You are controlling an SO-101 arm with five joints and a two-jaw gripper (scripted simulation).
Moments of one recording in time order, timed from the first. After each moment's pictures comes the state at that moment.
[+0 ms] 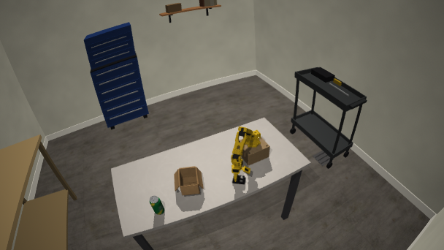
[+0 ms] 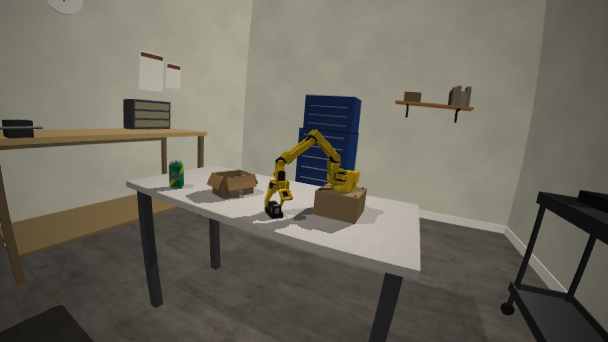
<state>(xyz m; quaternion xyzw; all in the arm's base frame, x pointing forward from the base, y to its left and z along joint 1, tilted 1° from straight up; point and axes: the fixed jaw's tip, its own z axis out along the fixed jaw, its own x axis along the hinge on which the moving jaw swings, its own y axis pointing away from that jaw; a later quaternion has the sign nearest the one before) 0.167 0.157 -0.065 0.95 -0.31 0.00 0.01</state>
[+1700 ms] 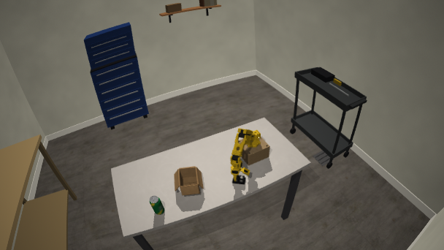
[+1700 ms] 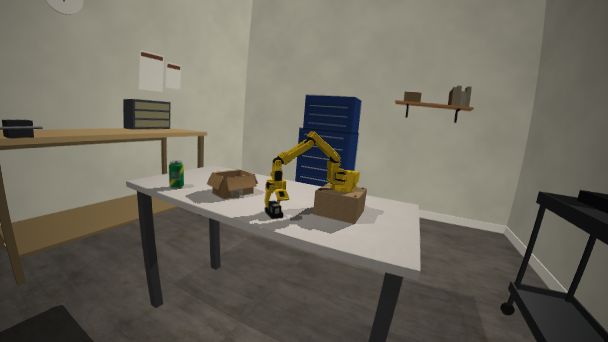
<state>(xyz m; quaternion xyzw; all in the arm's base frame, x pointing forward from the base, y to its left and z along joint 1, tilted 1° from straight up) 0.177 0.167 -0.065 0.95 -0.32 0.00 0.00</state>
